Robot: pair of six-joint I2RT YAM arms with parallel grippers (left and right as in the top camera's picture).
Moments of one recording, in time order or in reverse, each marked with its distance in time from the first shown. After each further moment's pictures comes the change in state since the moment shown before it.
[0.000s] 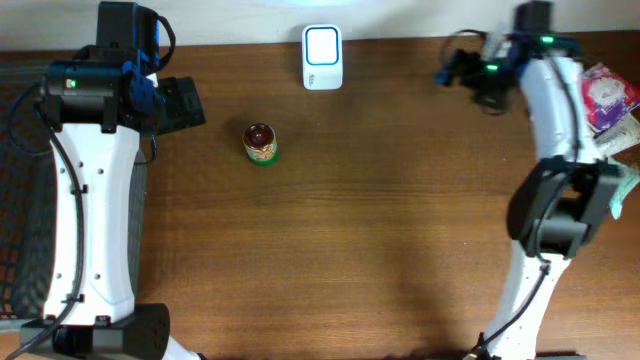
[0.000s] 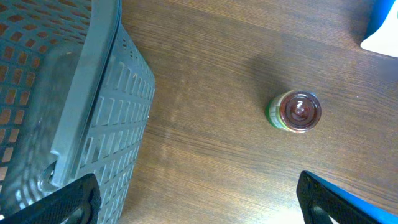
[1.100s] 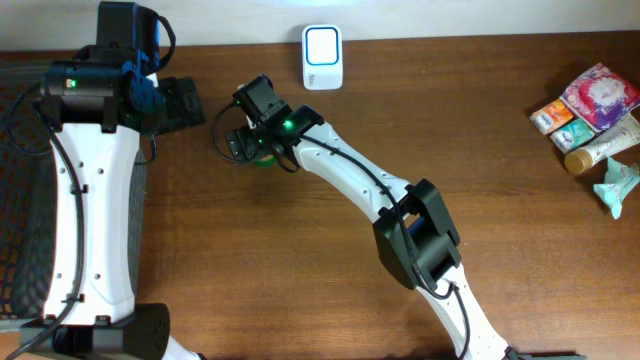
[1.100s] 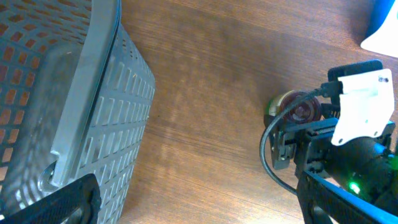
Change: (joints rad) left arm 0.000 0.000 0.000 0.000 0.000 0.000; right arm 0.824 0.124 -0.003 0.343 0.426 0.066
